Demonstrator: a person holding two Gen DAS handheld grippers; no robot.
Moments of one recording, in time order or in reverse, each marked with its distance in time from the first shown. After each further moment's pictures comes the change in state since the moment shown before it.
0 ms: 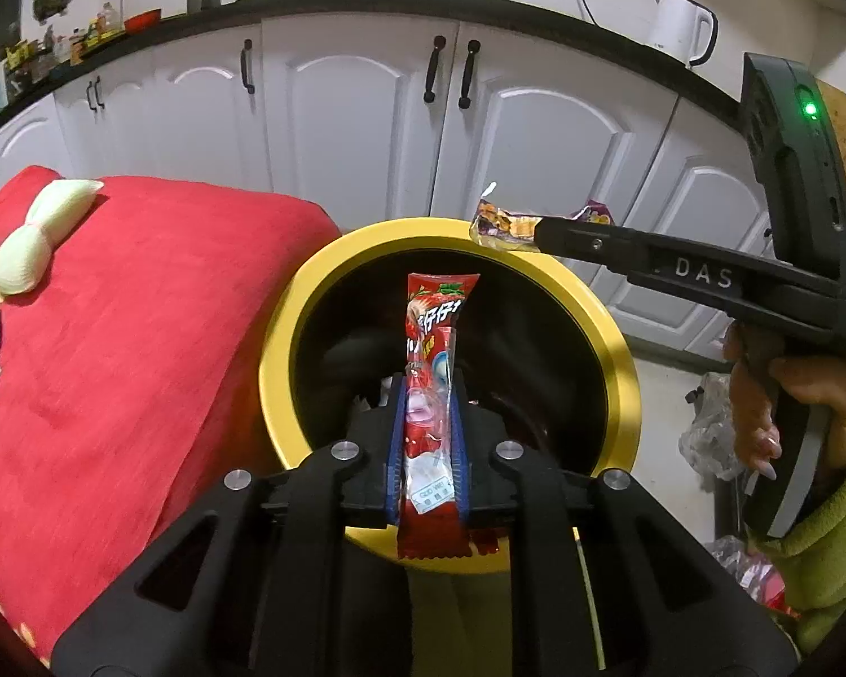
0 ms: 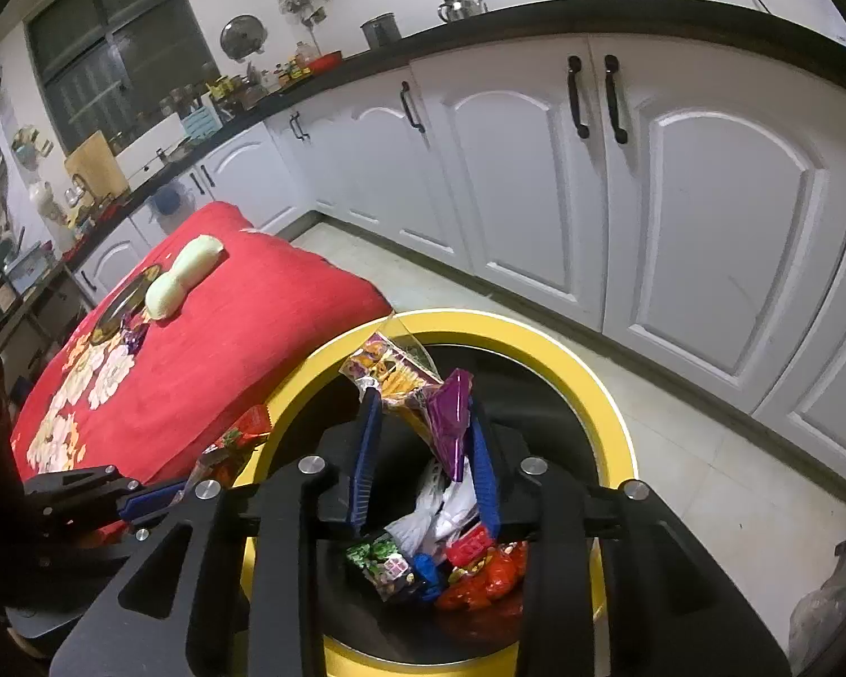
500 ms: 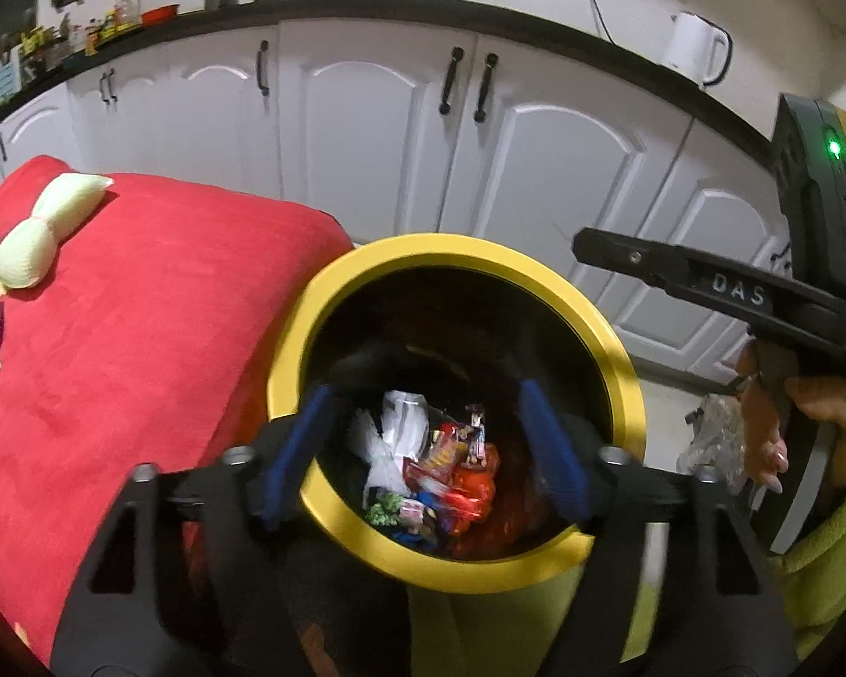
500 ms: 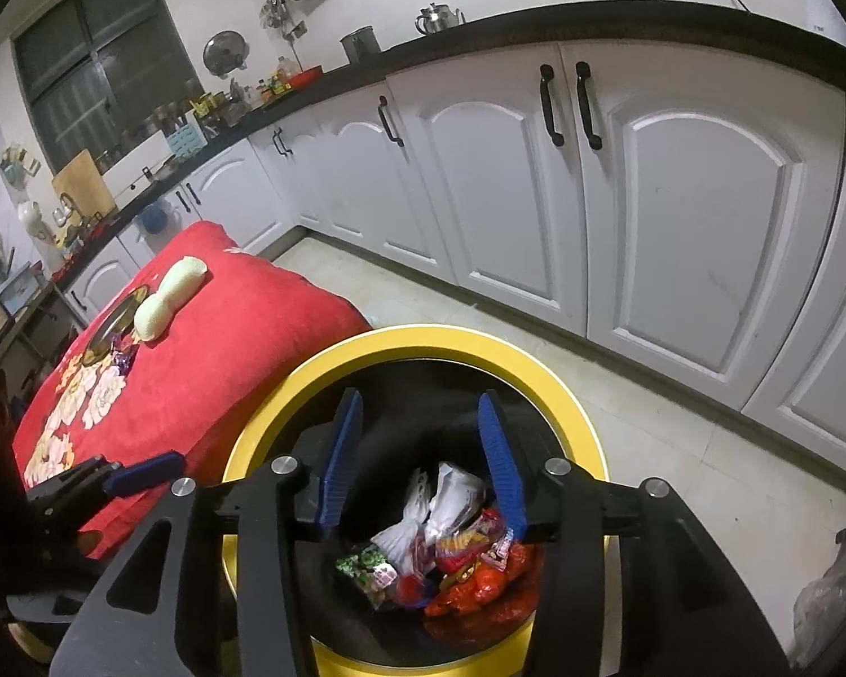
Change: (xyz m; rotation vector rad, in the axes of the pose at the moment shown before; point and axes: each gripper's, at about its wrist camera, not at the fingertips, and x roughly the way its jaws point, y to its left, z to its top) left arm -0.004 0.010 0.005 -0.052 -0.032 0.011; right arm -0.008 -0.010 0.005 0.030 -0.030 -0.027
